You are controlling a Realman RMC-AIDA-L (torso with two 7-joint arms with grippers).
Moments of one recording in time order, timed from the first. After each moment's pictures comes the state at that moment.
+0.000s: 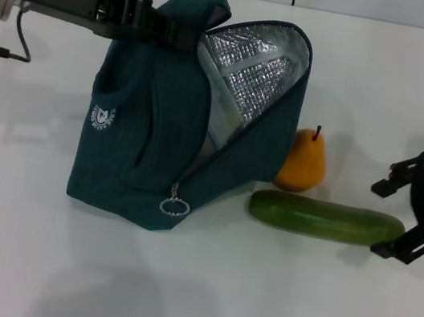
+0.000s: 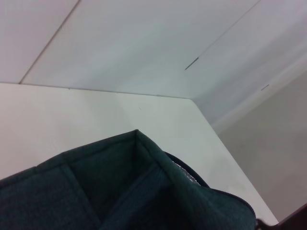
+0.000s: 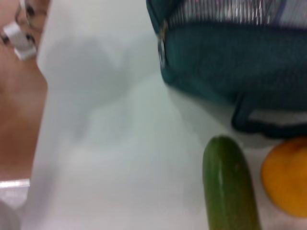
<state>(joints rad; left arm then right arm) -0.62 -2.05 0.75 1.17 2.07 1.75 -2.54 0.76 1.99 -1.21 -1.15 -2.39 -1.76 1.77</state>
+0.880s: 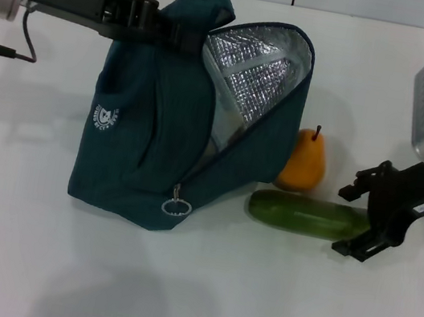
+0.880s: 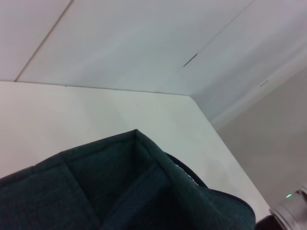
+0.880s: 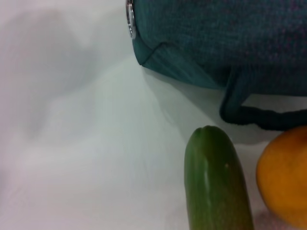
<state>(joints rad) -0.63 -2.05 0.75 1.16 2.08 1.75 -2.54 0.77 2.02 -1.35 -0.95 -2.35 -1.48 1.76</state>
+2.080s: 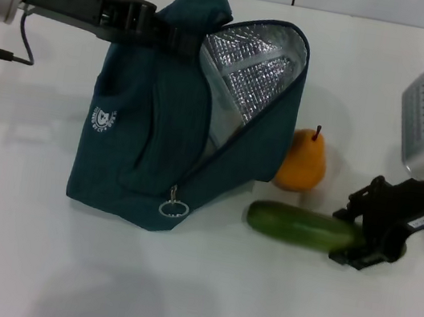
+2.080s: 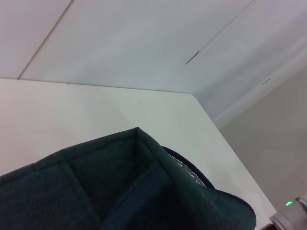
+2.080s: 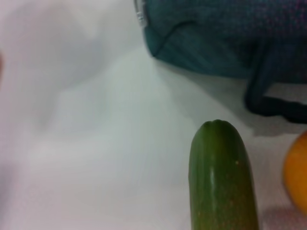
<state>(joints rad) -0.62 -2.05 0.76 1.17 2.08 1.75 -2.53 0.75 2.02 -1.41 -0.95 -2.33 -1.48 1.76</state>
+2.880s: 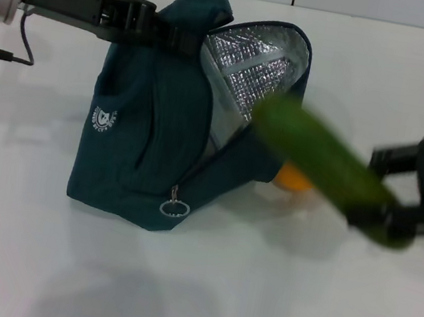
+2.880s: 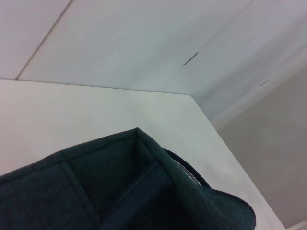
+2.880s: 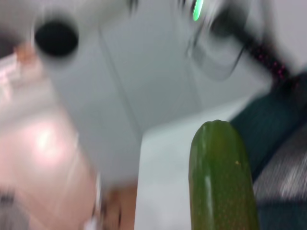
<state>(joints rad) -0.62 -2.05 0.76 1.17 2.07 1.75 -2.53 0.67 2.00 -0.88 -1.00 -1.95 -1.99 1.76</state>
